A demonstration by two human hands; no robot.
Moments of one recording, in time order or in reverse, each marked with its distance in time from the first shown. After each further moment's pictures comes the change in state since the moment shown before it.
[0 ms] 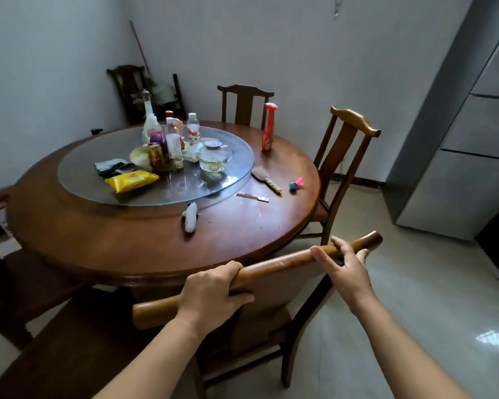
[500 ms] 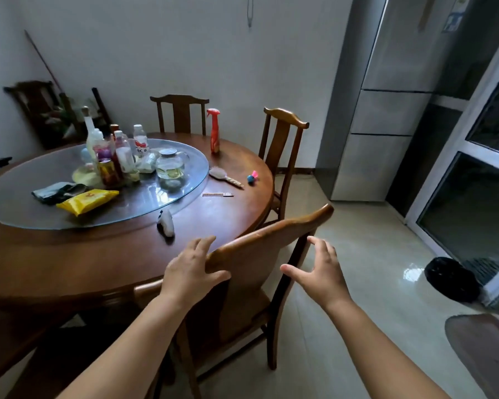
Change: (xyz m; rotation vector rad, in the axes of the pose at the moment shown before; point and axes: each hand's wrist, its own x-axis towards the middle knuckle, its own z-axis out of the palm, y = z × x) left_hand -0.031 -0.068 -0.055 -0.111 -0.149 0.020; right_hand -0.157 -0.043 0.059 -0.229 0.273 -0.018
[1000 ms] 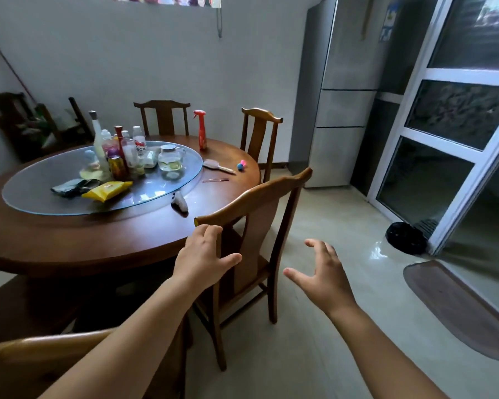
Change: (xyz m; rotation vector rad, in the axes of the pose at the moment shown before) left_hand -0.198 -0.030 -0.104 -0.102 -0.057 0.141; right_hand -0.276 -0.089 -0.012 -0.079 0.107 -0.005
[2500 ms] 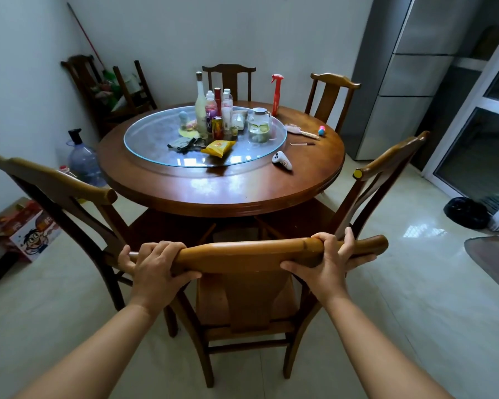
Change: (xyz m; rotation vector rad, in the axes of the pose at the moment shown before) left_hand -0.207 -0.442 -0.219 0.274 0.298 0.083; right_hand -0.188 -0.271 0.286 0.179 0.137 0.004
